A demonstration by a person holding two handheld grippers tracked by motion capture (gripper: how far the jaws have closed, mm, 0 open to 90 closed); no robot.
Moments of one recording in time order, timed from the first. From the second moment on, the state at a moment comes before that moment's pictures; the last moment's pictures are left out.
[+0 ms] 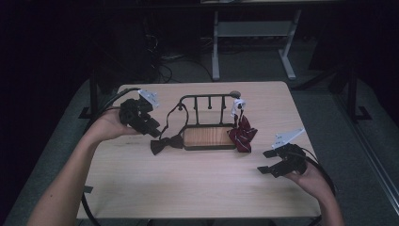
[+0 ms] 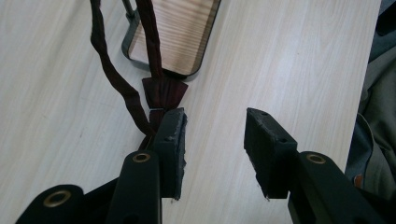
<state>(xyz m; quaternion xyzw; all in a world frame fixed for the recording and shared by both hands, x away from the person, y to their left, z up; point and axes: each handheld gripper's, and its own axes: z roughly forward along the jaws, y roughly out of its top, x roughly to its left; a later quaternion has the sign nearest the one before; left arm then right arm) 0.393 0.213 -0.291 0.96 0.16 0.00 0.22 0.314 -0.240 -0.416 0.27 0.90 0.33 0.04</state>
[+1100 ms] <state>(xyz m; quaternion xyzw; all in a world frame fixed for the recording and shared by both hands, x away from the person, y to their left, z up) 0.374 0.224 -0.322 0.96 0.16 0.00 0.23 0.313 -0.243 -0.417 0.27 0.90 0.33 0.04</state>
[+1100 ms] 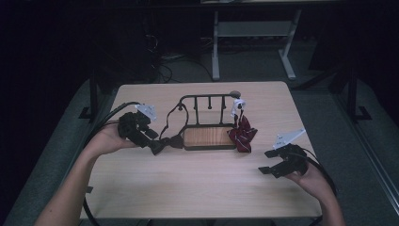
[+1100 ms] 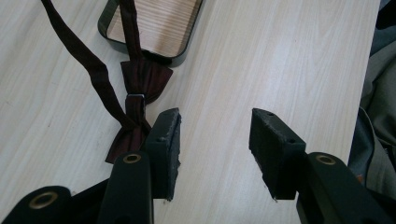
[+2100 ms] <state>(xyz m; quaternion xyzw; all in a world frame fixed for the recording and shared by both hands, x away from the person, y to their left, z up) 0.358 0.230 -0.357 0.96 0.17 -0.02 0.23 0.314 -0.243 -0.419 0.28 0.90 0.33 0.04</state>
